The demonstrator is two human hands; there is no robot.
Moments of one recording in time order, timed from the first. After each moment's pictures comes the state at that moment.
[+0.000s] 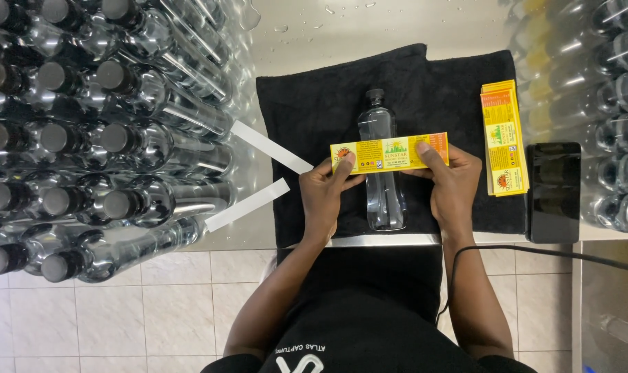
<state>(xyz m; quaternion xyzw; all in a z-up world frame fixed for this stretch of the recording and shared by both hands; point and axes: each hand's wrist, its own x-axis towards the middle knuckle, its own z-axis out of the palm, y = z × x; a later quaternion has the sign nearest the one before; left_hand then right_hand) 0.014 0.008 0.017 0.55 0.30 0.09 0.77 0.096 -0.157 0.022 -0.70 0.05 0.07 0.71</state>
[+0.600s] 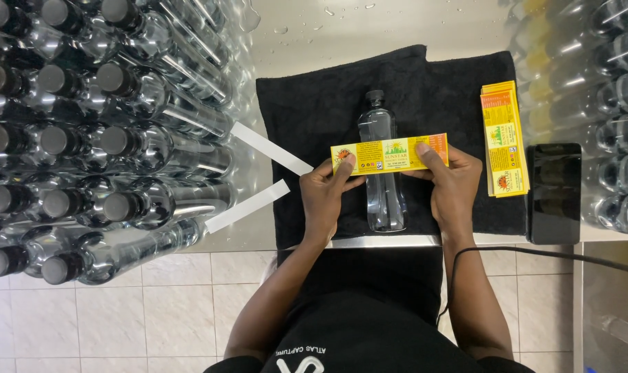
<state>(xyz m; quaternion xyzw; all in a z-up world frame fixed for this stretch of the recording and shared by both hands) 0.015 0.008 0.012 0.54 0.29 0.10 0.78 0.095 -0.158 0.023 -0.70 0.06 0.07 0.71</state>
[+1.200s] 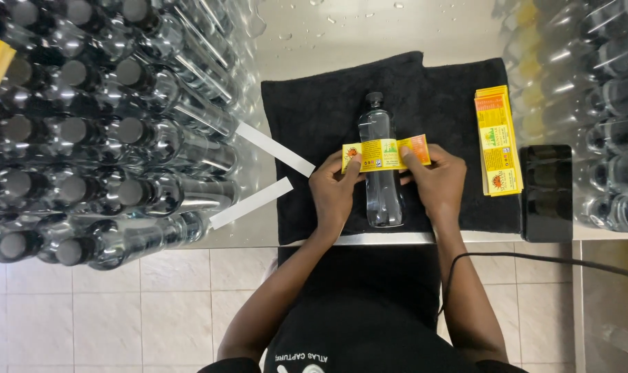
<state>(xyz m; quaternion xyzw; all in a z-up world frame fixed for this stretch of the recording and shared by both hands) 0.019 -0.004 0.007 0.63 0.25 0.15 0.72 0.094 -0.153 0.013 -0.75 0.00 0.06 0.66</state>
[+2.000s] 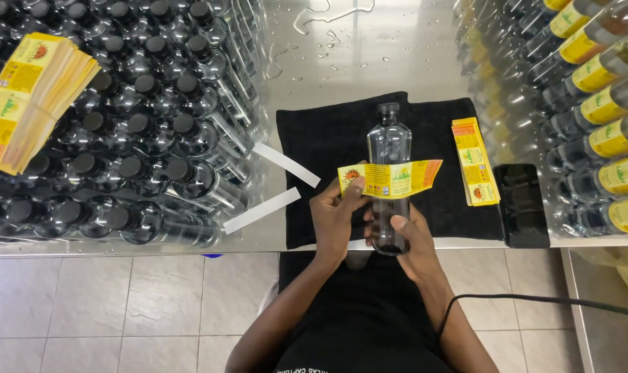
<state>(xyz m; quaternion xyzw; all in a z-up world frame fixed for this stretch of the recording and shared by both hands) -0.029 -0.014 0.088 0.51 0.19 0.21 0.81 0.001 -0.166 0.026 -0.50 -0.05 0.26 0.83</state>
